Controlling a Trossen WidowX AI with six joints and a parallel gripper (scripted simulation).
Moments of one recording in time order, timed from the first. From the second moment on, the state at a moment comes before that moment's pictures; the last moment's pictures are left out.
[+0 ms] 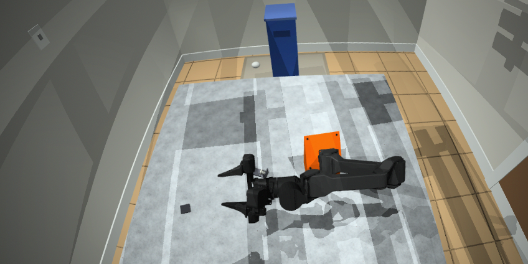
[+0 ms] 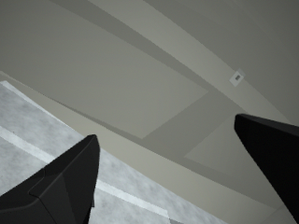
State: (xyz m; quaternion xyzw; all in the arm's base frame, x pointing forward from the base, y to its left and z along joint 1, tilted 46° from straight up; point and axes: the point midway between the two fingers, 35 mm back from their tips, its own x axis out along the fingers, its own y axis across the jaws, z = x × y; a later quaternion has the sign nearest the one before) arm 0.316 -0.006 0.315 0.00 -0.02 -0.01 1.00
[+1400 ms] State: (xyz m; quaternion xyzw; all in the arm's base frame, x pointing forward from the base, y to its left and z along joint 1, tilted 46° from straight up) arm 0.317 0.040 0.066 -0.11 0.41 0.57 0.70
